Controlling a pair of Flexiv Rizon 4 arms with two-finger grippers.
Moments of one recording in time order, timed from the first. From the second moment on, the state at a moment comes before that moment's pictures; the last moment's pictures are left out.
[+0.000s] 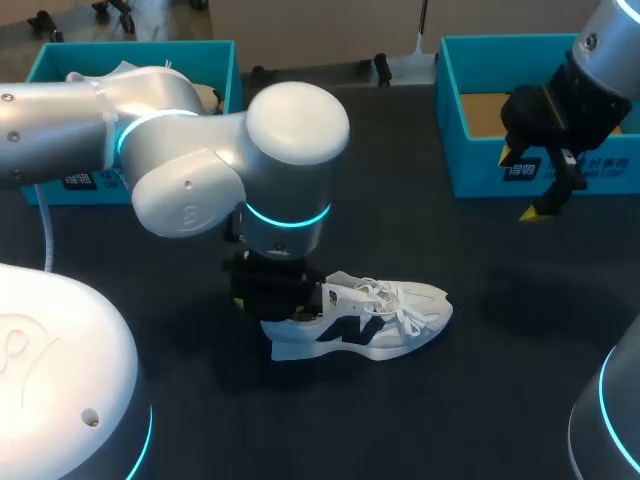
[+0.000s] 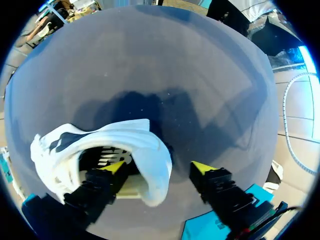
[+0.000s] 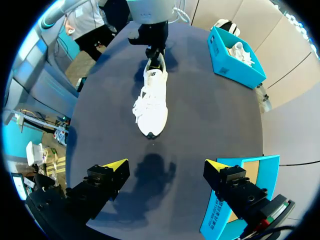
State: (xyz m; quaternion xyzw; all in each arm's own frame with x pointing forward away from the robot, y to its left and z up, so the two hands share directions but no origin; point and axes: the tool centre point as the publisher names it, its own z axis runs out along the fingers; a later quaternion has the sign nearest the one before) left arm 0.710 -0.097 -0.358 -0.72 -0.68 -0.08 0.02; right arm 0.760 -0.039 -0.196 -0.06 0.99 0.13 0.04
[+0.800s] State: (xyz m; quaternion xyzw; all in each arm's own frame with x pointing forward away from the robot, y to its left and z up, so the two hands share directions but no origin) left arm 0.695 -0.058 -0.292 -0.55 -0.83 0.08 0.00; right arm 0.760 -0.039 -0.196 -0.06 0.99 0.13 0.04
